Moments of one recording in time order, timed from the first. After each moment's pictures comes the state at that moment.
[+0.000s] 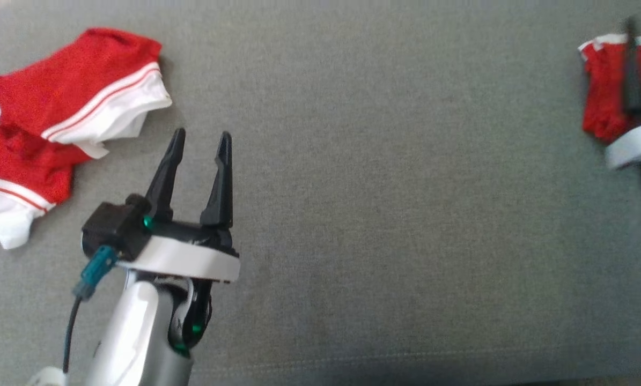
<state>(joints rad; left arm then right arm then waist) -0.22 0.04 -0.24 0.10 -0.27 -0.05 -0.26 -0.57 -0.37 0.02 0.43 0.09 0.13 -0.16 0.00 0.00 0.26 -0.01</state>
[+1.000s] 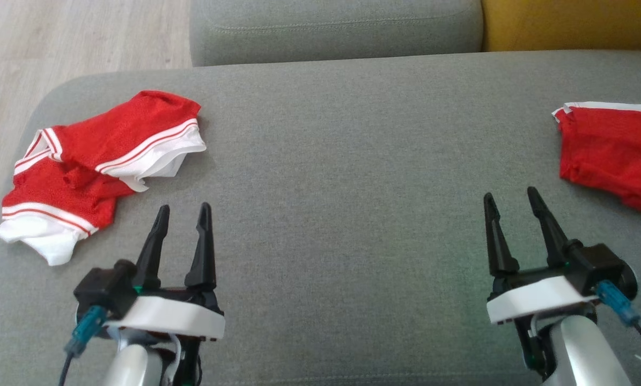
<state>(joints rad) -0.02 0.04 -0.19 0.09 -0.31 -0.02 -0.26 -0.11 -0.05 0.06 0.27 0.09 0.13 -0.25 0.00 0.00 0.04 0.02</state>
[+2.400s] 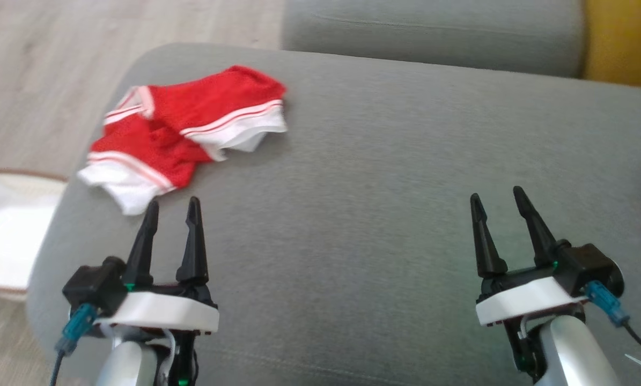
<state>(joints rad) -0.03 0.04 -0.18 0.08 -0.34 0.01 -0.26 -0.11 -0.05 0.10 0.26 0.10 0.13 -0.25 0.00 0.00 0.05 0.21</state>
